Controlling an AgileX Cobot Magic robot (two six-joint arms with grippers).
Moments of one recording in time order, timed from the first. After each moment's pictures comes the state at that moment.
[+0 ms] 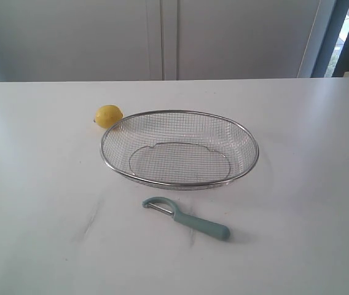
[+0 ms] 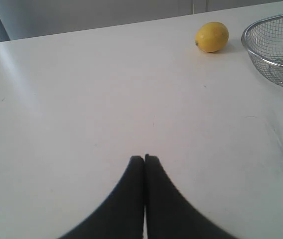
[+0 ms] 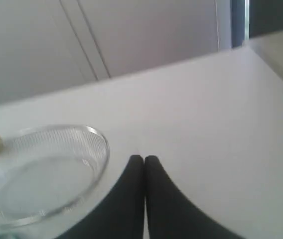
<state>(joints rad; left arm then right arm) -0.03 0.00 0.02 -0.23 0.34 0.32 0.05 0.54 -0.53 0.02 0.44 0.23</state>
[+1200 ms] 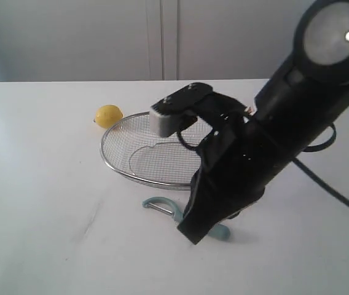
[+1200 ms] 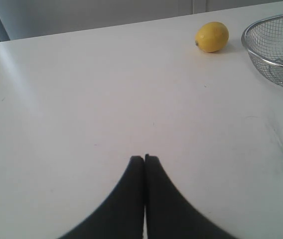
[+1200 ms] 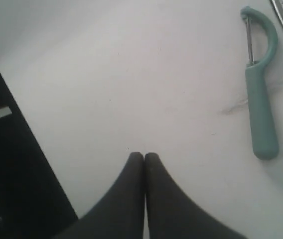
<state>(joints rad) -0.03 0.00 0.02 -0.23 0.34 0.32 0.68 1.44 -1.11 0.38 1.04 -0.48</state>
